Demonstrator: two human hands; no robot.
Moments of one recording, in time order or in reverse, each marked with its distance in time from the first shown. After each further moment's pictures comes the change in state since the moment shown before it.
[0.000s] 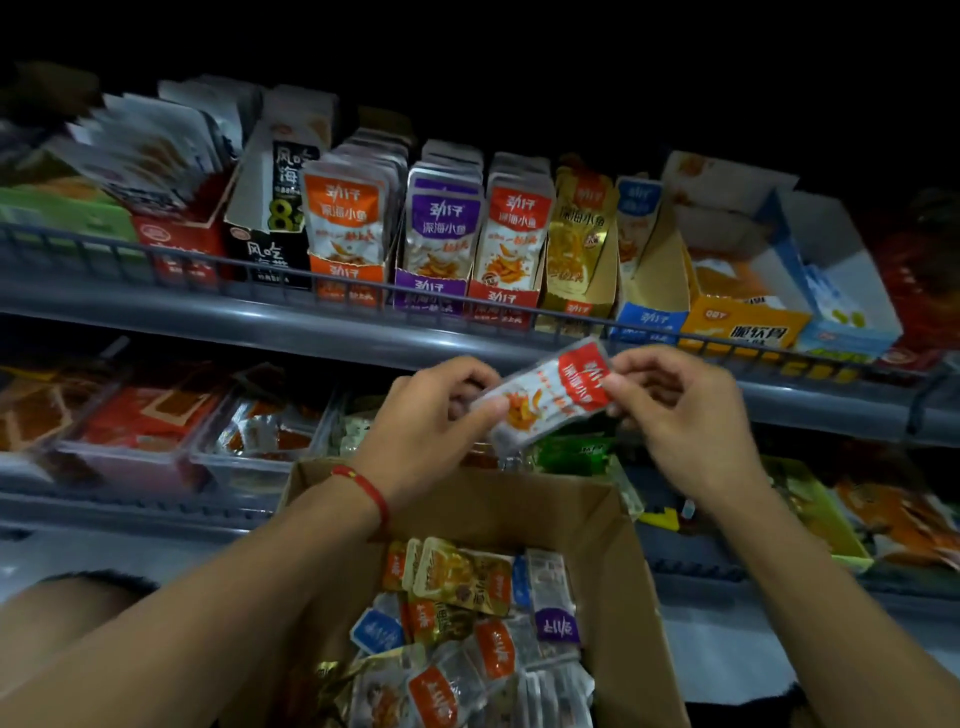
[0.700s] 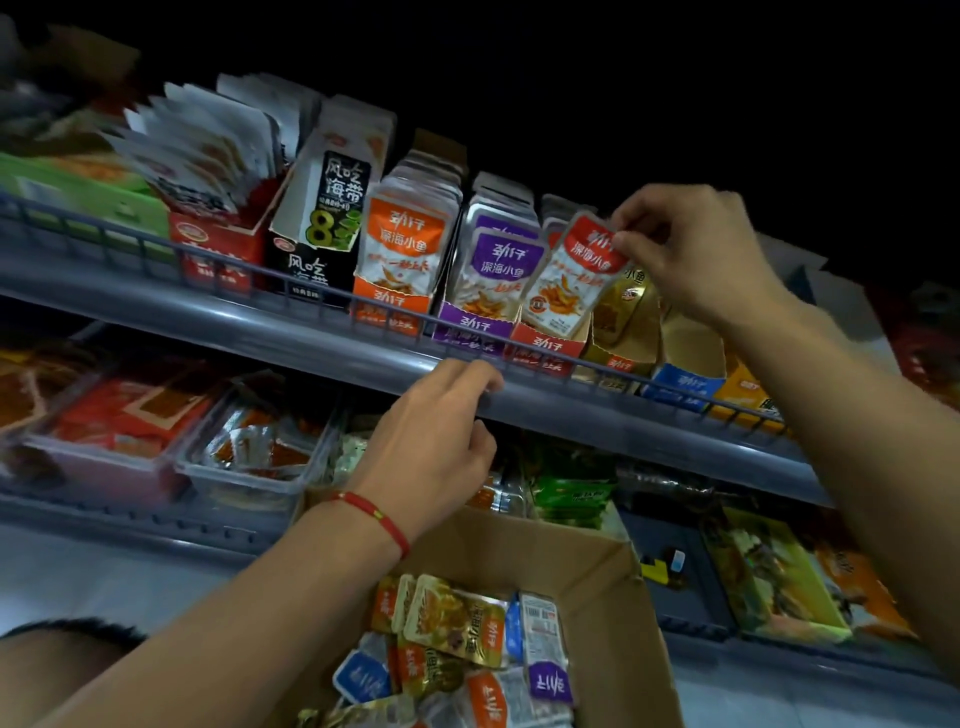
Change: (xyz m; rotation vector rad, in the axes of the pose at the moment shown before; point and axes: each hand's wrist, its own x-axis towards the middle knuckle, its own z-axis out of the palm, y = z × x) left_hand 0.007 -0.008 -0.029 0.253 0.150 0.085; right_hand 0.162 -0.095 0.008 -0.706 0.023 -0.490
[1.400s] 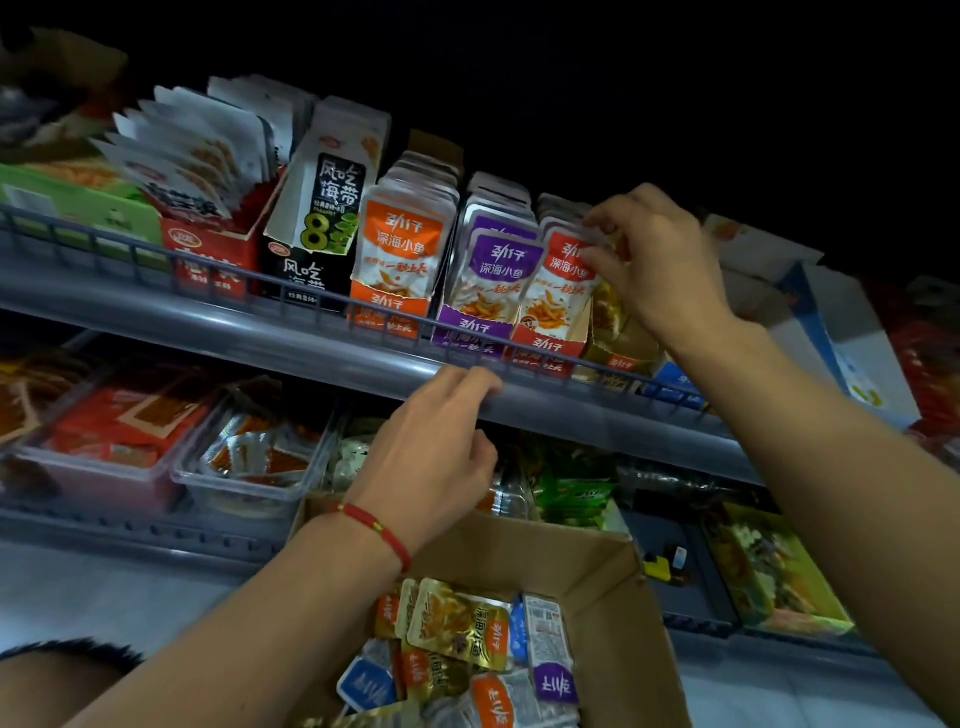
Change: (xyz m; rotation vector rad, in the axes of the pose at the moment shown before) left_hand -0.001 -0.002 0.000 0.021 -0.017 0.008; right_hand -0.002 -0.006 0.032 -0.139 0.103 -0.058
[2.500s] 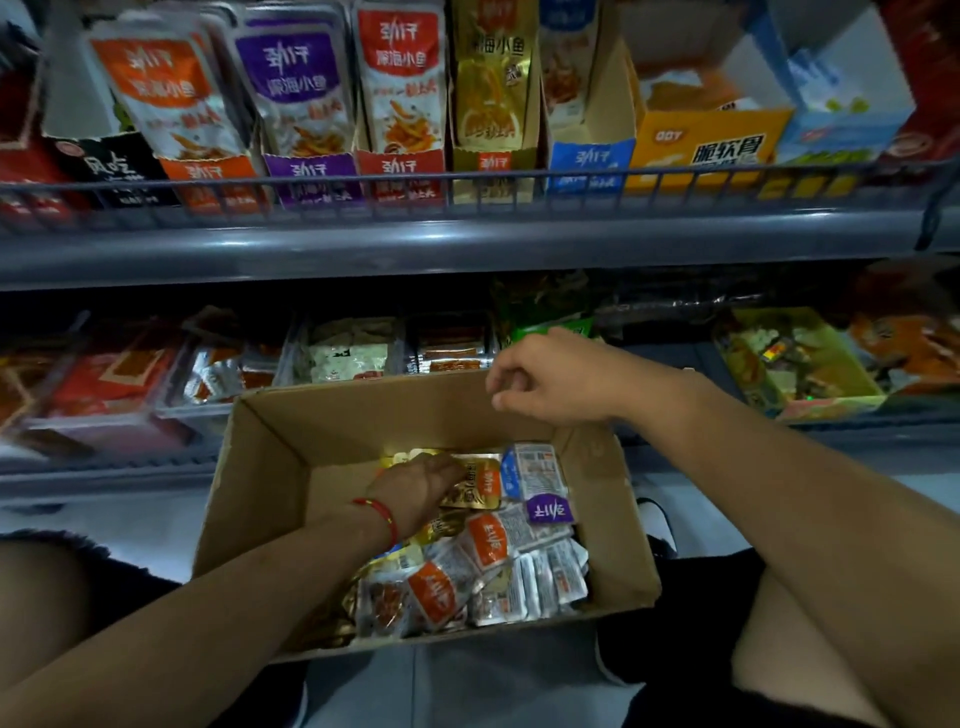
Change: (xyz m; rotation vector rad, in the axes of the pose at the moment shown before) left_hand -0.105 -0.091 0.173 0.539 -0.946 0.094; right_hand -0.217 -0.008 0.033 0.585 -0.911 0.121
